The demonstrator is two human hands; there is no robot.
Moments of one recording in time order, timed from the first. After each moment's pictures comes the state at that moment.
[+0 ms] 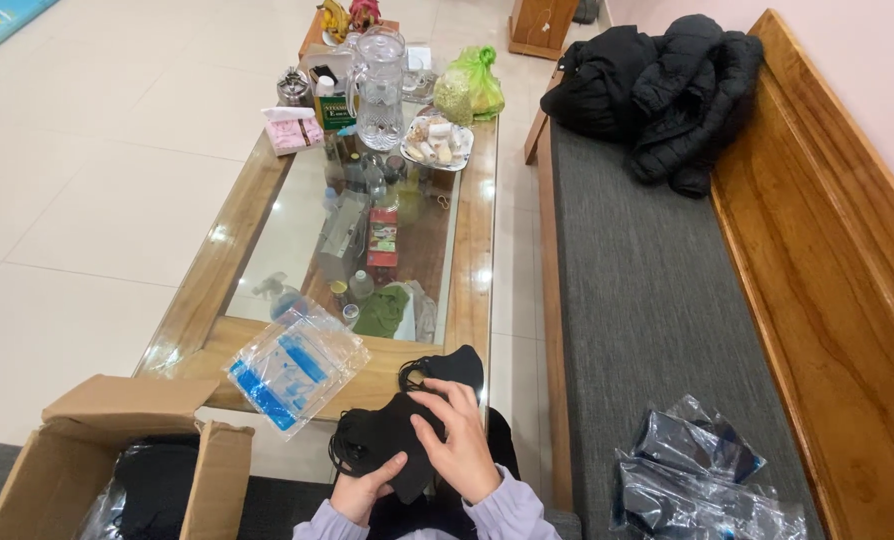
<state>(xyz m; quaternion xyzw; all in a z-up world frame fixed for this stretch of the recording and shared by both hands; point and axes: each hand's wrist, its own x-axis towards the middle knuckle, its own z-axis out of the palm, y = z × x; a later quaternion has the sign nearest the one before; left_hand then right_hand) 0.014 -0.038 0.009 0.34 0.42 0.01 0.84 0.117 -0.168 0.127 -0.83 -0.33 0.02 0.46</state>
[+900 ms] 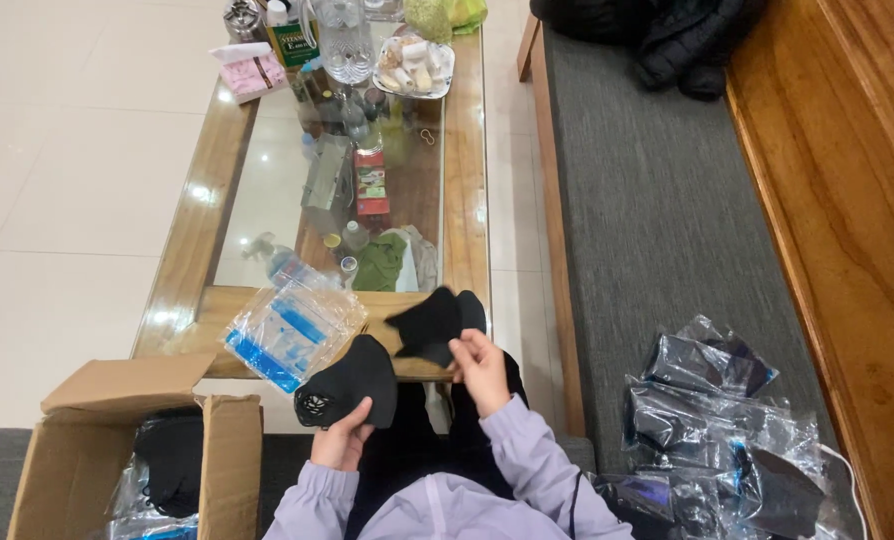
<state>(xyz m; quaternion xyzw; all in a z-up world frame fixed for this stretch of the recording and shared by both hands) 0.006 0.002 0.000 0.26 0.49 0.09 0.83 0.157 -0.183 -0.012 -0.68 0.00 0.15 0.72</state>
